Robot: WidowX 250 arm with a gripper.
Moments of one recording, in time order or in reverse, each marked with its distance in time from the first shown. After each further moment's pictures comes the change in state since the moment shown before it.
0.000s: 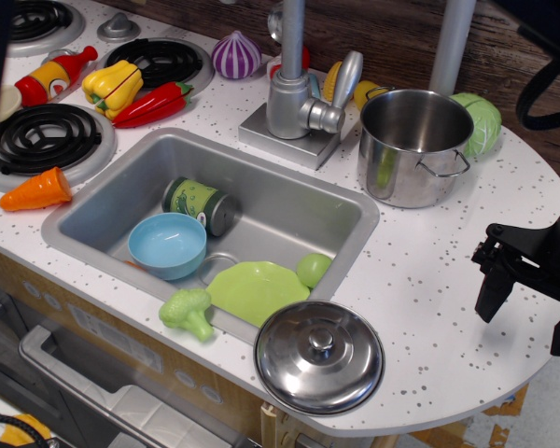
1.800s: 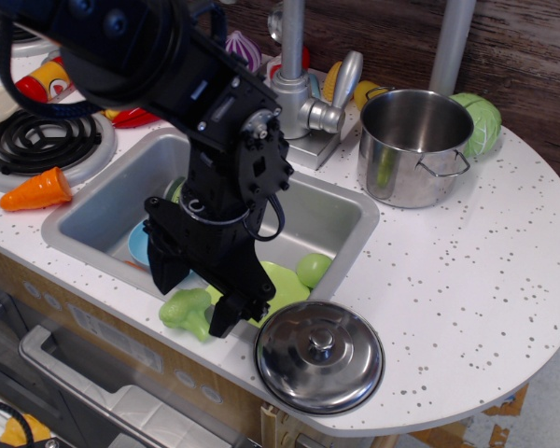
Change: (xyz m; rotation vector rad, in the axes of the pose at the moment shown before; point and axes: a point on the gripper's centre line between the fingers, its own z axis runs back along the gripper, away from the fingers) arm -0.081 0.203 -0.027 0.067 -0.022 -0.183
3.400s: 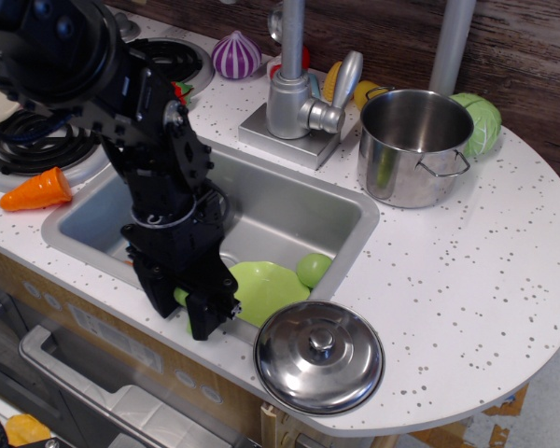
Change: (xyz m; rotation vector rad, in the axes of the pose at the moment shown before) arm 0.000 0.010 -0.030 -0.233 -0.025 0.018
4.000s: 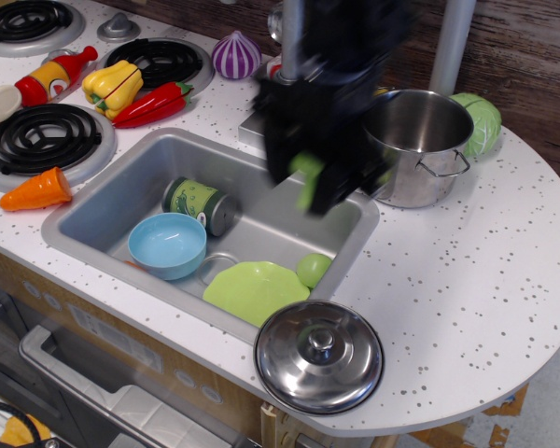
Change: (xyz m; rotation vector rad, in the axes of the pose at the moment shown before) arm 0.101 -0.058 0.103 0.223 -0.044 -0.112
